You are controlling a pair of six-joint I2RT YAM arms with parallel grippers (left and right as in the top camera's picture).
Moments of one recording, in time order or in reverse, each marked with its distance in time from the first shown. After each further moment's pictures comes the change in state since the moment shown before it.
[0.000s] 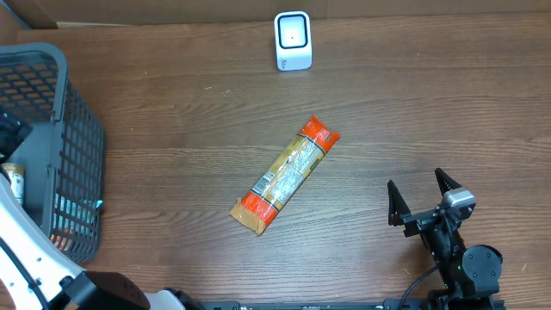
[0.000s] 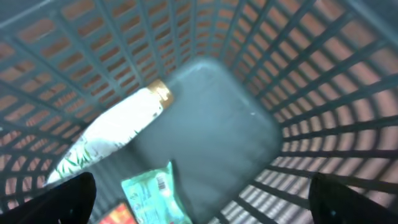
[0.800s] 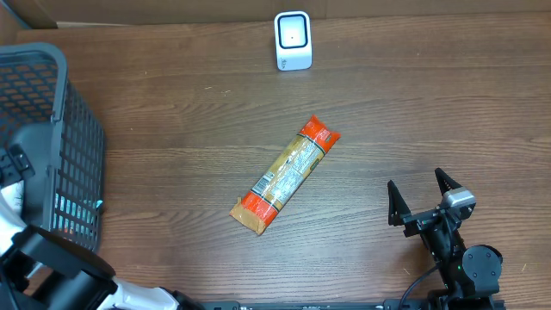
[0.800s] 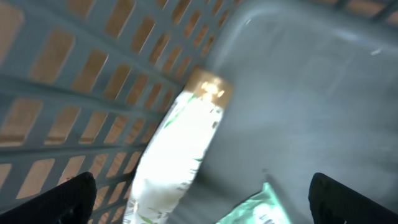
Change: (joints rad) left arm 0.133 0.235 -0.118 0.228 -0.009 0.571; right arm 0.000 0.000 0.000 0.000 0.000 0.000
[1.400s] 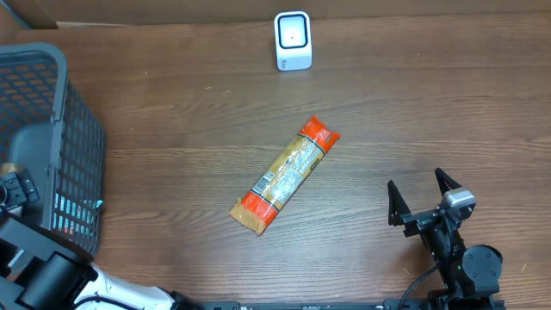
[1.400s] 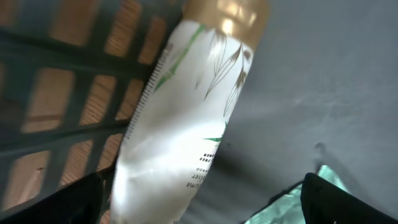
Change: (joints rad) left arm 0.058 0.159 0.000 -0.019 -0.025 0.121; right arm 0.000 0.000 0.000 0.000 0.000 0.000
